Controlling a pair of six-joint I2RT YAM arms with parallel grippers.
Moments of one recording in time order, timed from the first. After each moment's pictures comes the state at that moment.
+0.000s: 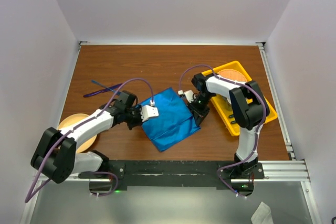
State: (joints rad) left arm -0.51 1.26 0.64 -0.44 0.38 0.74; right arm 0.45 1.97 1.28 -1.00 -0.39 -0.36
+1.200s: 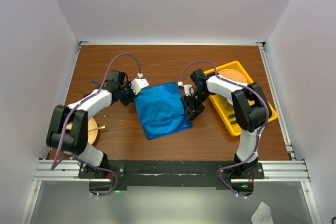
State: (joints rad) left arm -0.23 1.59 0.88 -0.27 0.26 0.70; right arm 0.46 1.94 1.27 -0.85 -0.56 -0.05
